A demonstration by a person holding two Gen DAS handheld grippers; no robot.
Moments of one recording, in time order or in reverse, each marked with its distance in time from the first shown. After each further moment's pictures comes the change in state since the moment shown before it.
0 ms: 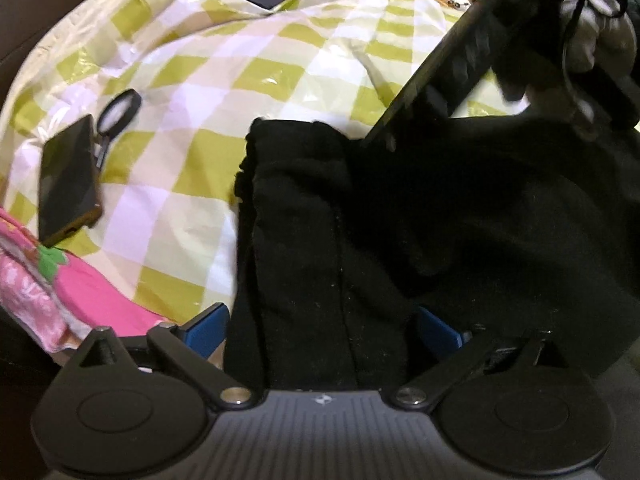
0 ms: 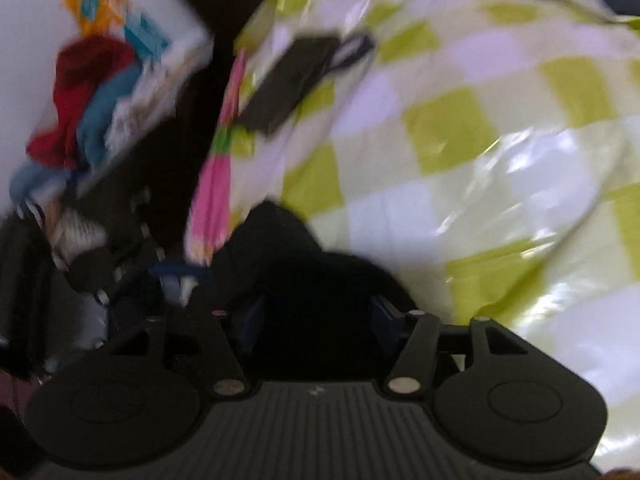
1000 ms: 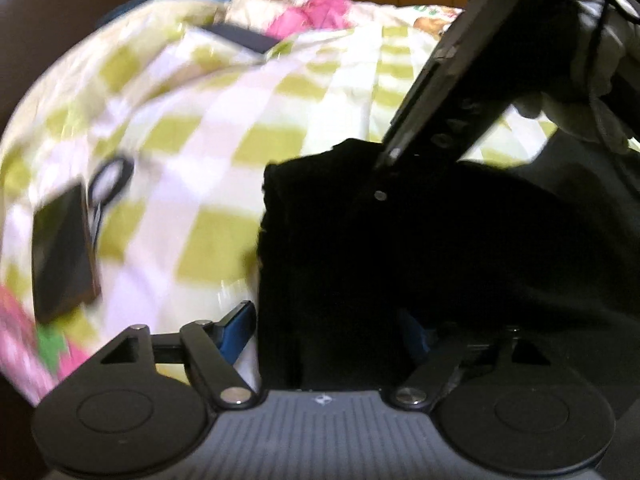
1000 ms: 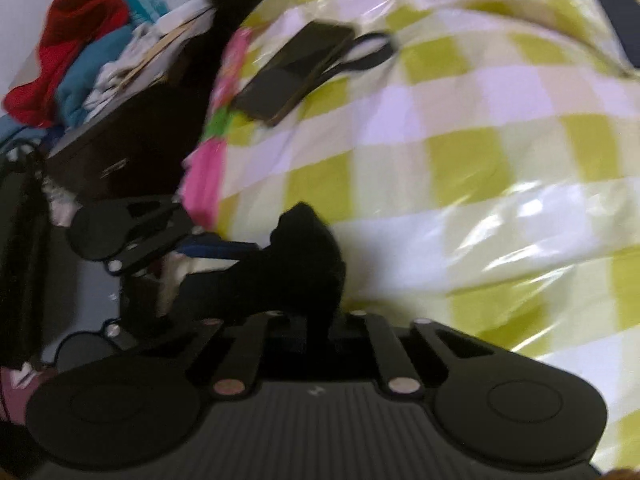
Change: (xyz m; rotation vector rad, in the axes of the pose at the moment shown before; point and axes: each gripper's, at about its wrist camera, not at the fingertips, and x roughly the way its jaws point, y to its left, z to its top) left arm 0.015 0.006 0.041 0.091 -0.155 0.024; right arm -0.021 0.021 0.032 -0.029 0.001 -0.187
